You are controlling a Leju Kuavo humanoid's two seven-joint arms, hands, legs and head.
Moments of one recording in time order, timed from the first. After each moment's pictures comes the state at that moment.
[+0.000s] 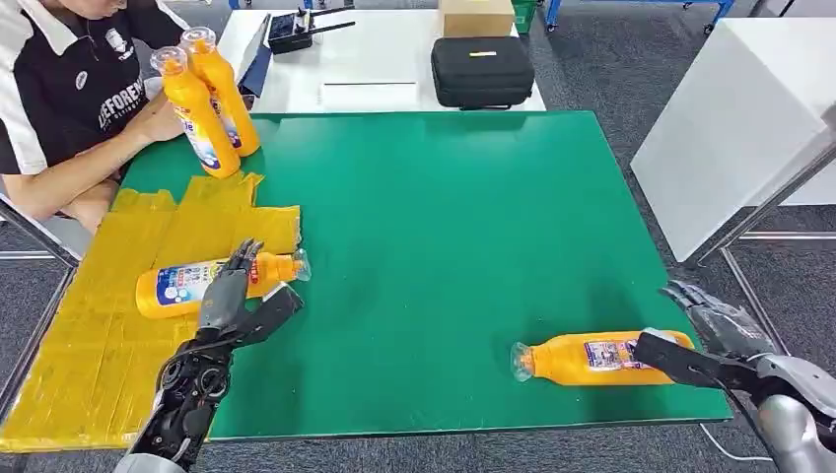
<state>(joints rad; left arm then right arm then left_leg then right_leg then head) -0.32 -0.08 -0.01 -0.94 -0.92 0.41 -0.28 0.02 -0.53 -0.16 -1.52 0.85 0.42 -0.22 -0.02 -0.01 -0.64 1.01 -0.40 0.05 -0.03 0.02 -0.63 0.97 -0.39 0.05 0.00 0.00</state>
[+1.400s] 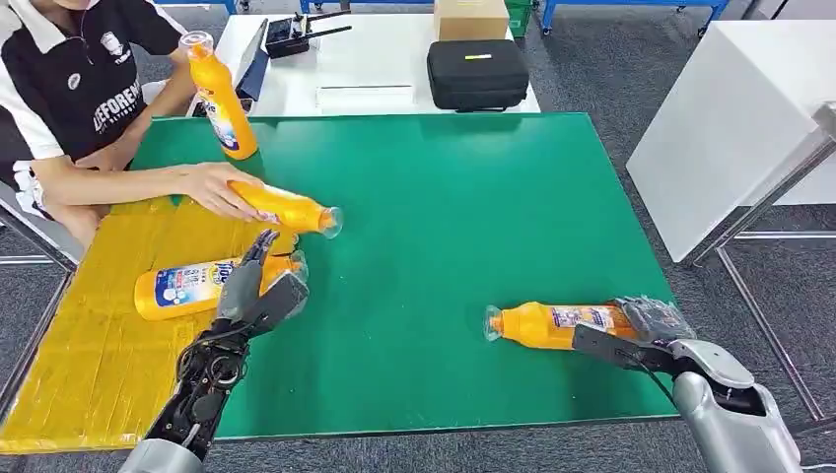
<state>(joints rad) -0.38 -0.11 -0.03 -0.88 -0.76 0.39 -0.36 -0.17 -0.41 0.05 -1.17 0.96 0.30 -0.17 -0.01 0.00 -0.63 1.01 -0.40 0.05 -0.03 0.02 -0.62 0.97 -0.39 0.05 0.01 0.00</state>
